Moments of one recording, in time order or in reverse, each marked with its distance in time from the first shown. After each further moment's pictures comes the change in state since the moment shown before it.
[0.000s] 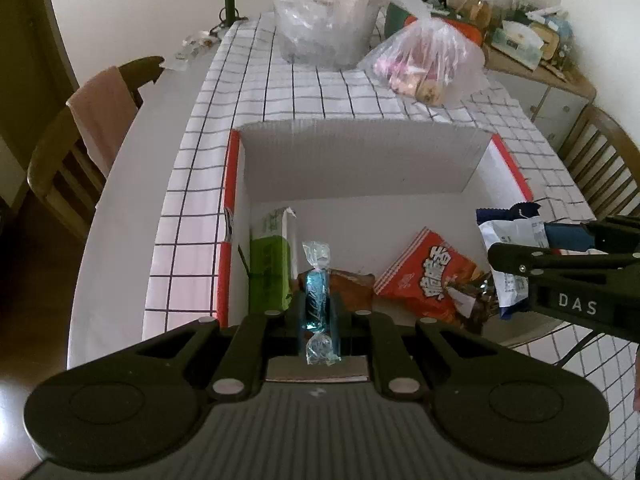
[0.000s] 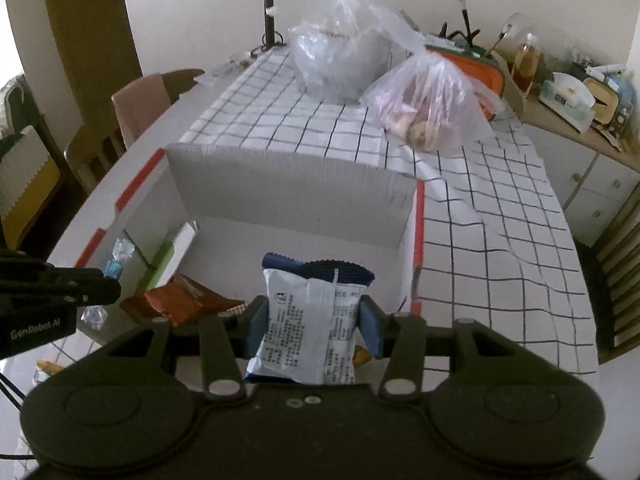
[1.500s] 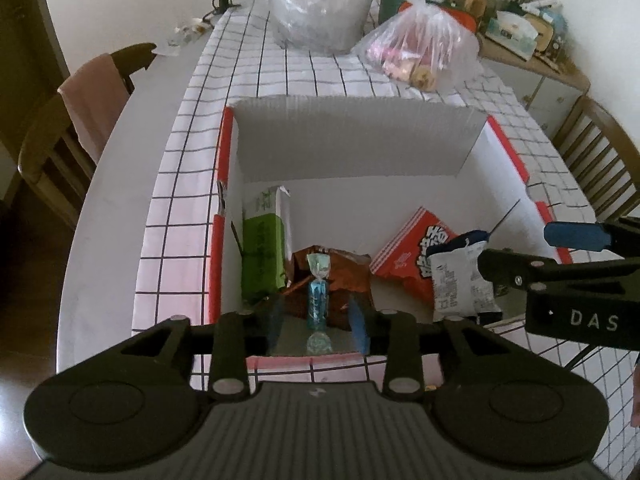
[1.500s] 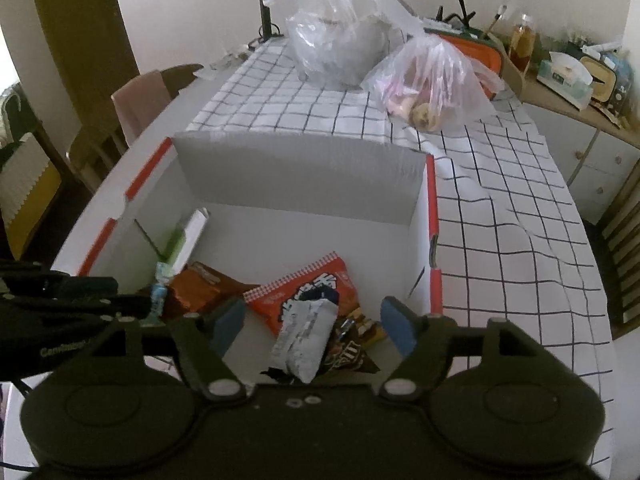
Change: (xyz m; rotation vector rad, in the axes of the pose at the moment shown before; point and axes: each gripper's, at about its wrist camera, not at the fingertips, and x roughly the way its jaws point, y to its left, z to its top) left arm -0.003 0.003 -0.009 -0.003 0.020 -0.031; right arm -0.009 0.009 -0.012 0.050 0.016 0.015
